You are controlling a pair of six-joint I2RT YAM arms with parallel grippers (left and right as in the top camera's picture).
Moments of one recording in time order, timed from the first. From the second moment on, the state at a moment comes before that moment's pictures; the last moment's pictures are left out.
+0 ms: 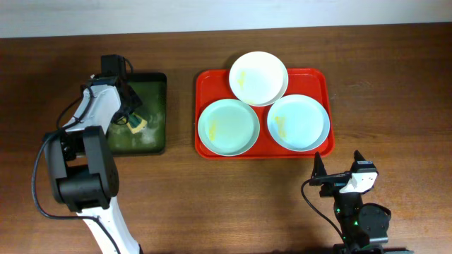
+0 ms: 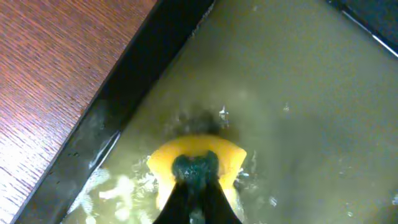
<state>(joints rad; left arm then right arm) 0.08 2.12 1.53 -0.66 -0.21 -0.51 0.03 0.01 0.01 -0.08 0.00 0.08</state>
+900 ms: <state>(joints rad) 0.05 2.13 1.80 -1.05 -0.11 -0.50 0.03 0.01 0.01 -0.08 0.00 0.08</state>
